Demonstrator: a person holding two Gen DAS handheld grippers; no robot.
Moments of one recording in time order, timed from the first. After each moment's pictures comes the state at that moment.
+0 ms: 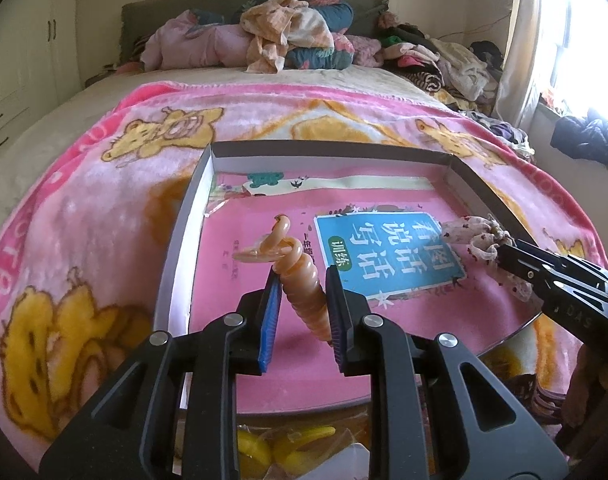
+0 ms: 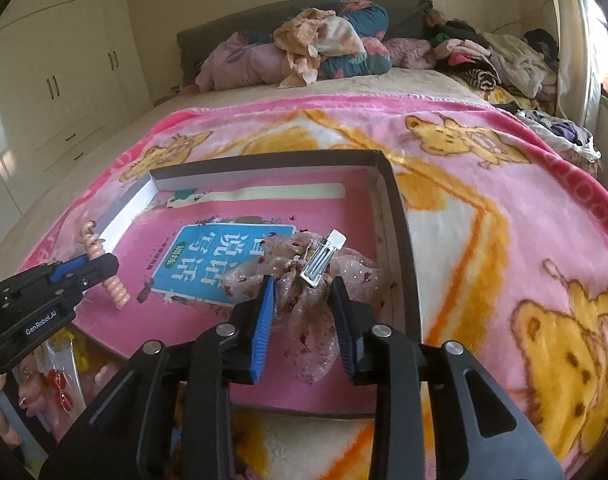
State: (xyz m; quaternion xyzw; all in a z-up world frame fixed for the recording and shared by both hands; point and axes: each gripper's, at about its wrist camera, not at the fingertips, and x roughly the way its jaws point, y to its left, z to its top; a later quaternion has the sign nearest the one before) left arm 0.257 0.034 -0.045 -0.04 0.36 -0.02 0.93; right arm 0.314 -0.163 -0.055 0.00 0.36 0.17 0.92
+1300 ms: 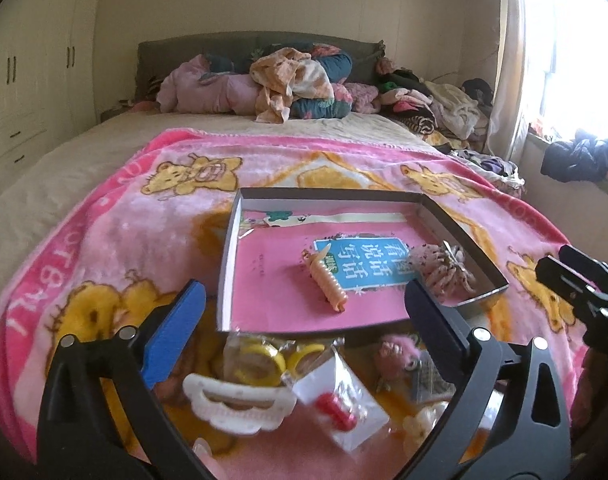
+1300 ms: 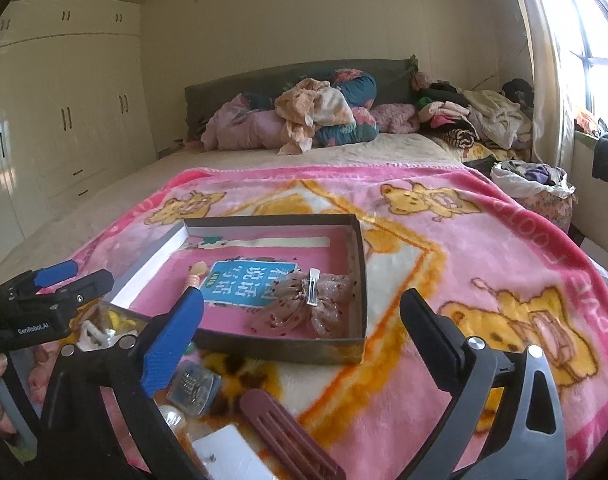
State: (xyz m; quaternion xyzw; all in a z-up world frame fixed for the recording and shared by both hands) left arm 0.171 0.036 -0.002 -0.04 0.28 0.00 0.96; right arm 0.202 -0.195 0.001 0.01 0.24 0.16 0.96
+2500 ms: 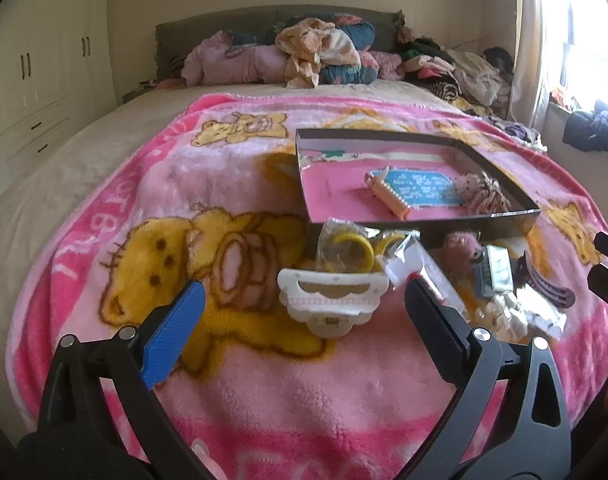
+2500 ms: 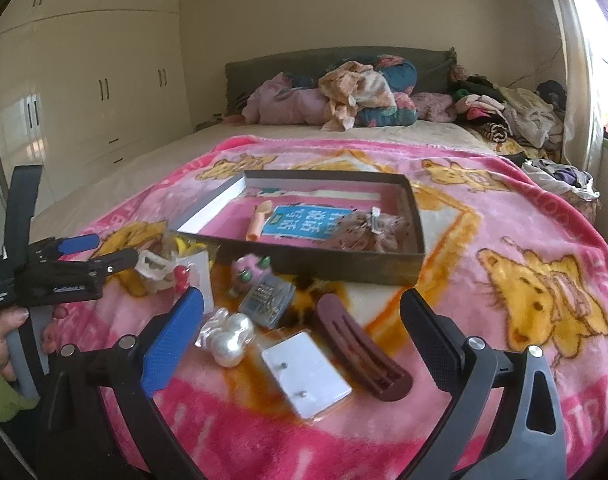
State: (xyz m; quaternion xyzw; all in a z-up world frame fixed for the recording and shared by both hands) left arm 0.117 0.078 -0.035 -0.01 0.33 0.04 0.94; right arm 0.131 -0.161 -0.024 -0.03 0.27 0.23 0.94
